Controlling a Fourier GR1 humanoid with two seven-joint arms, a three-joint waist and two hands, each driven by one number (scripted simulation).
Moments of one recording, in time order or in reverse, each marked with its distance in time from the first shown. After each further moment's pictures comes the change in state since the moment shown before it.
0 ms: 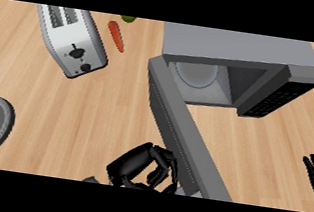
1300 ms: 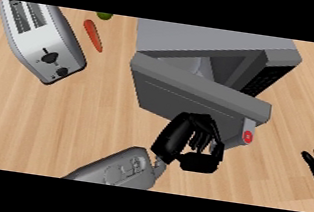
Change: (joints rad) left arm -0.547 0.001 -0.346 0.251 0.467 0.754 0.064; right arm 0.069 -0.110 0.124 -0.541 -0.360 0.107 0.346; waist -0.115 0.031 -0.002
